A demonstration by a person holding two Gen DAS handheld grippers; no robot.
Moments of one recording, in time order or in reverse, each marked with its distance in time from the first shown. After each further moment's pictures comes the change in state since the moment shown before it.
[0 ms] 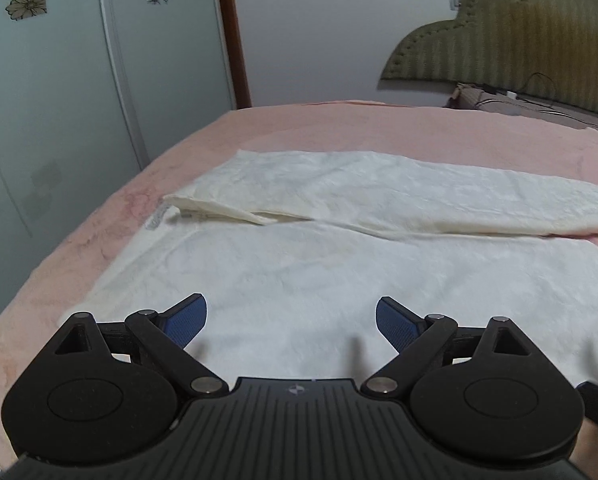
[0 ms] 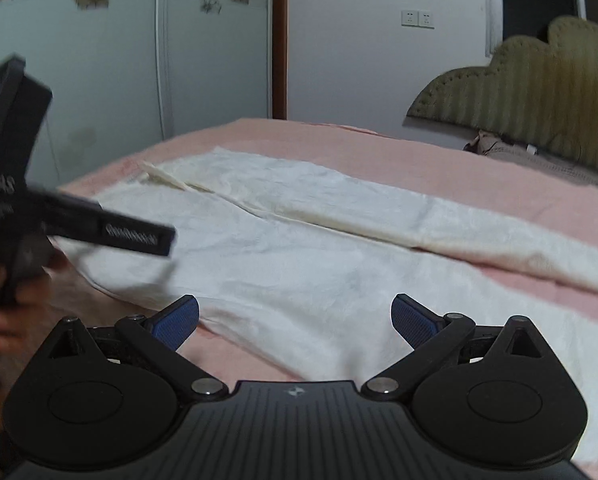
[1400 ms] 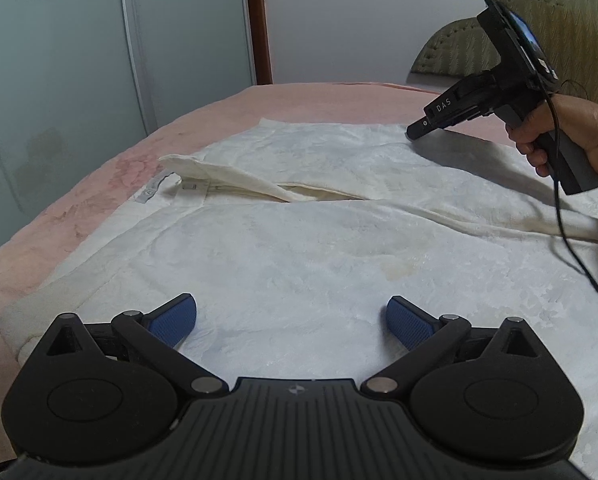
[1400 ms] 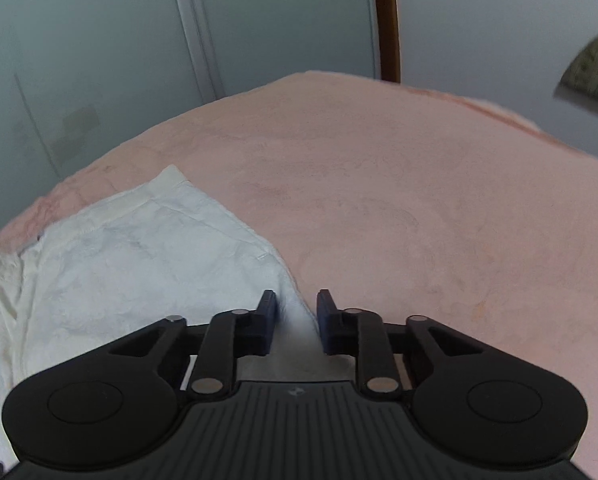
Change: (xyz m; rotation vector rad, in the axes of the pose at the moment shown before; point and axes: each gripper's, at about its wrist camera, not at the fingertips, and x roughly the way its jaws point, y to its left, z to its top) left arm 0.084 0.024 -0.015 -0.080 0.021 0.006; right arm 0.362 -0.058 0.174 -0.116 0.130 0.385
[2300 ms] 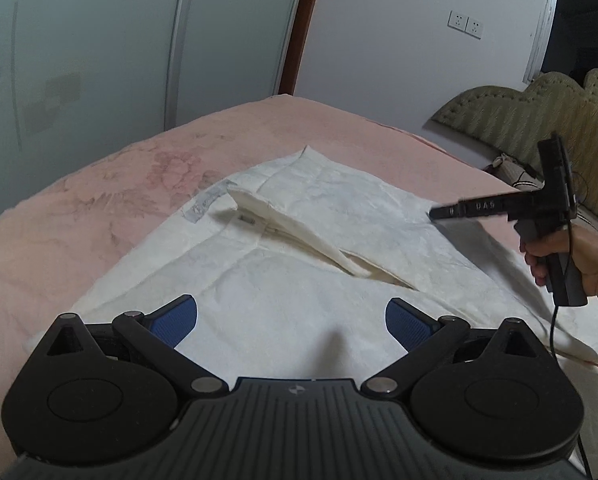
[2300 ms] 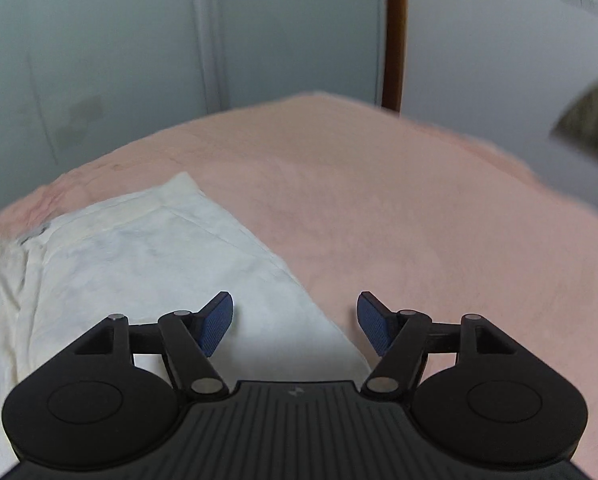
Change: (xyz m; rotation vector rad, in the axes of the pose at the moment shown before) left arm -0.001 0.076 0.042 -0.261 0.007 -0.095; right arm 0.013 -0.019 0.011 0.033 0.060 0.024
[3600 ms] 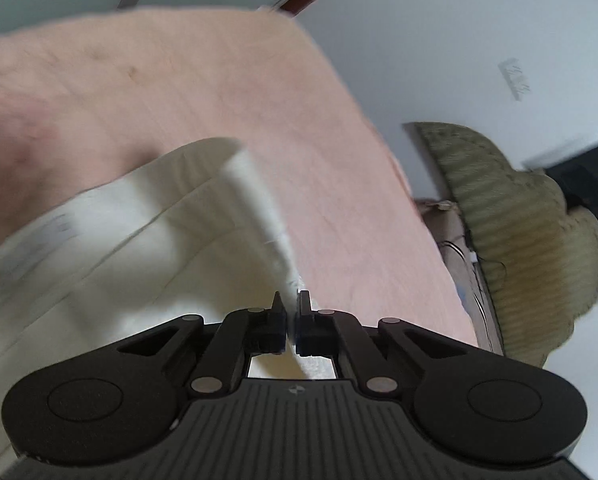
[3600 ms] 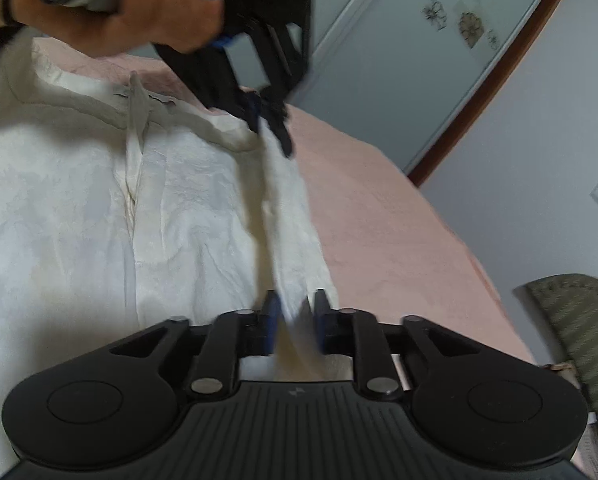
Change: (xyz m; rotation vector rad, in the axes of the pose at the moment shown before) left arm 0.157 0.025 0.125 -0.510 0.316 -0.346; right arm -0.075 0.146 -0.107 -0.671 -0.173 -0.302
